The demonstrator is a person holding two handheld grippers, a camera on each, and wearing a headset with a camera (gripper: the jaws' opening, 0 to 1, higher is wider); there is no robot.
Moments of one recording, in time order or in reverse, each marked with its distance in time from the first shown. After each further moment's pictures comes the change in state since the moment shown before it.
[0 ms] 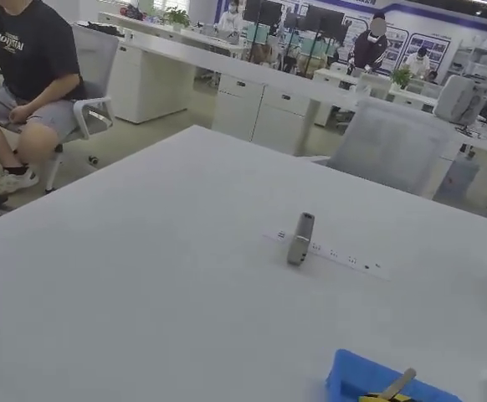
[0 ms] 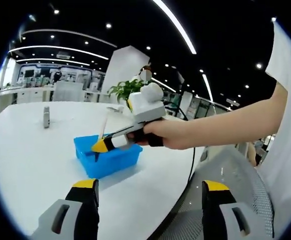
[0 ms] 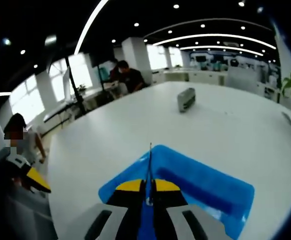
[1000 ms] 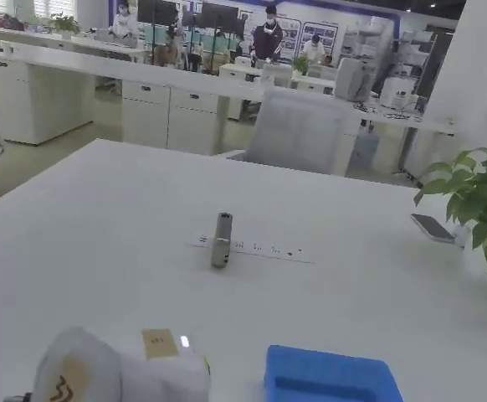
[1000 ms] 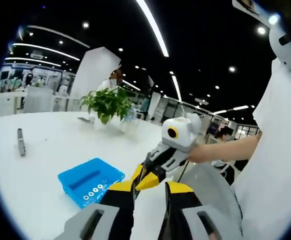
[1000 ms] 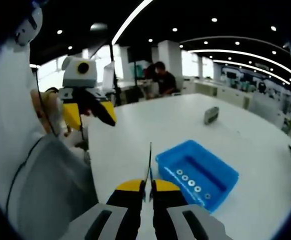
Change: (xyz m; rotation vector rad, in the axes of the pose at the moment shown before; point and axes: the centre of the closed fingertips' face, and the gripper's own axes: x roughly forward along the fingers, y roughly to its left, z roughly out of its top) left arm -0.004 -0.013 0.080 0.096 0.019 -0.335; right arm -0.120 0.072 -0.034 -0.277 0.048 0.212
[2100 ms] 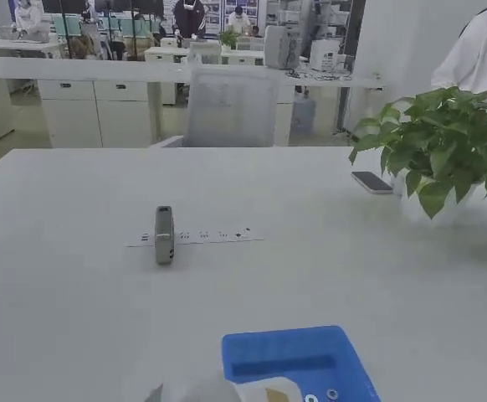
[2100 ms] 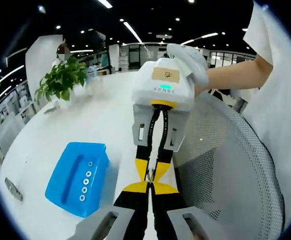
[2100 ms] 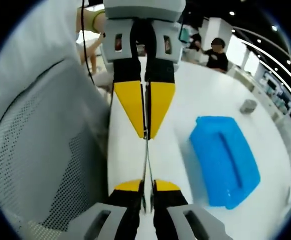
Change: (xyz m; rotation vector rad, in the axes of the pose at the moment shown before) left arm 0.047 0.007 -0.082 0.368 0.510 -0.116; right arm 0.020 0.022 -0.073 -0.299 0.351 0.122
